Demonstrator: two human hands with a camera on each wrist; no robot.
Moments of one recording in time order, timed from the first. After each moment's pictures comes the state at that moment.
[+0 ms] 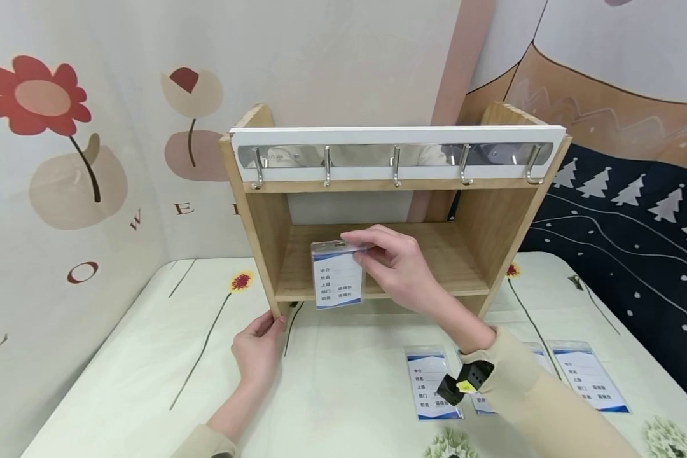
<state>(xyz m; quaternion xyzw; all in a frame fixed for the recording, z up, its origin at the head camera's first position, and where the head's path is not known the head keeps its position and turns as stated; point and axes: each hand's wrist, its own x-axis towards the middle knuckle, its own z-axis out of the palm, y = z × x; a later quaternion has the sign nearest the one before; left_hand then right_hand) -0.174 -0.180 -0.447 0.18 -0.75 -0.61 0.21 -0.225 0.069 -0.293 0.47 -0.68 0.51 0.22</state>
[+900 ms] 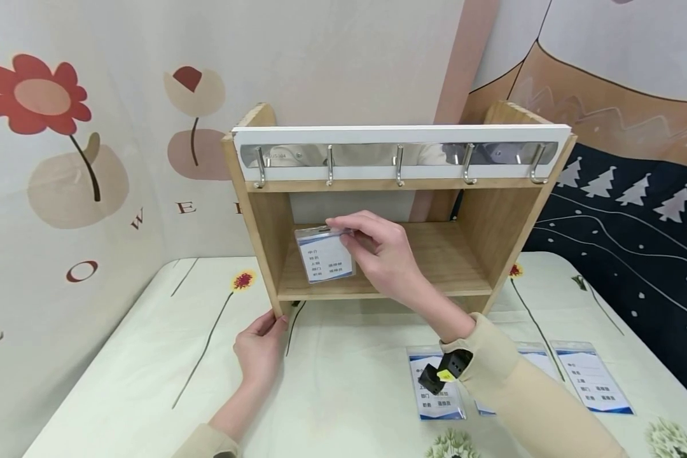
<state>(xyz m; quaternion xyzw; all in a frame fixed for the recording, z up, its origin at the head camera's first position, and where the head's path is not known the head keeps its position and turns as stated) -0.174 -0.181 -0.448 0.17 -0.75 -0.61 0.21 -0.233 0.042 -0.280 0.48 -0.66 0.51 0.27</state>
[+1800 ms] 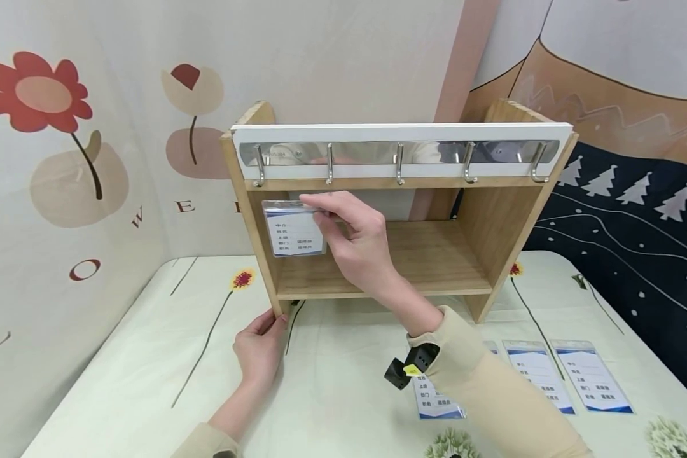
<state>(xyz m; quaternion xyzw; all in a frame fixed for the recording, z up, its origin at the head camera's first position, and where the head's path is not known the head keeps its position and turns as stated) -0.174 -0.179 -0.447 0.18 -0.75 -0.60 0.21 -0.230 0.002 -0.259 0.49 -0.59 0.54 0.34</state>
